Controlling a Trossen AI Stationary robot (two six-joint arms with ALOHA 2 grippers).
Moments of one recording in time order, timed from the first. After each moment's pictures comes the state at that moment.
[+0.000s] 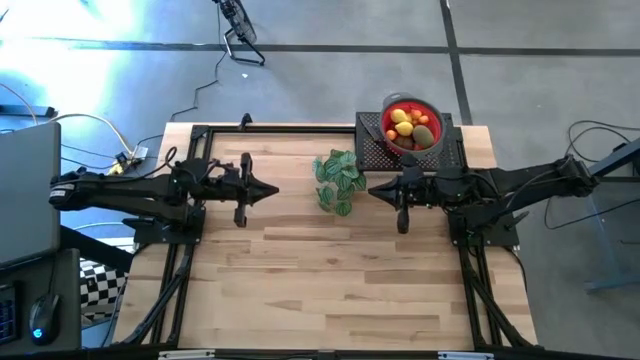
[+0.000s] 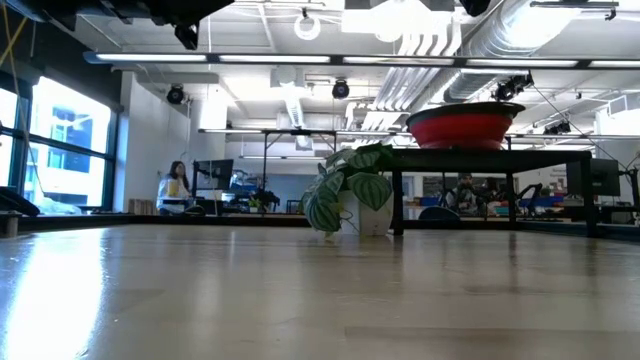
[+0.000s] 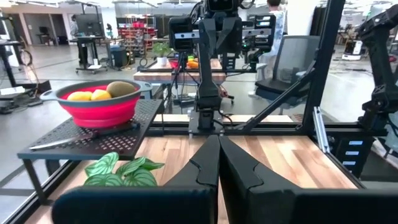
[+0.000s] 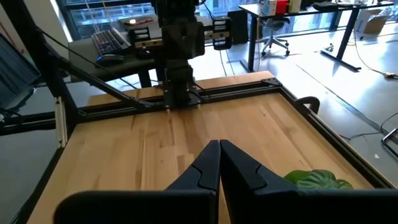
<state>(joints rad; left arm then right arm) 0.07 0.74 0.53 0.29 0.06 0.00 0.18 0.99 0.93 -0.19 0.31 0.18</state>
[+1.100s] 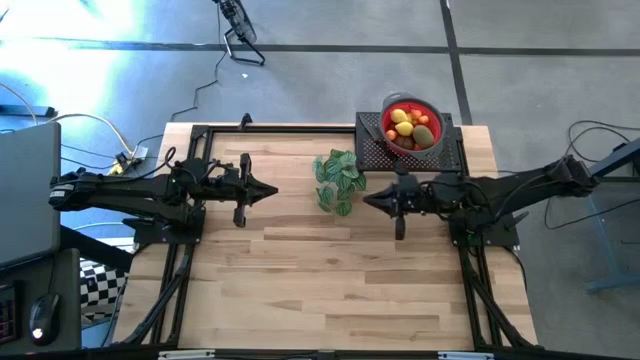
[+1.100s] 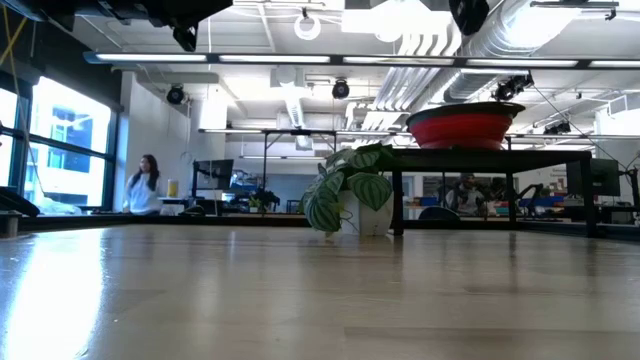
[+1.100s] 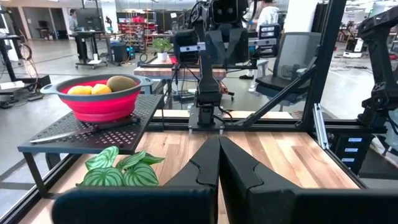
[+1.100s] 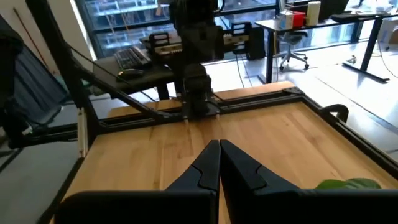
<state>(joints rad) 0.07 0.73 0.53 0.26 0.05 0.00 0.18 0.98 0.76 0.08 0.25 0.19</state>
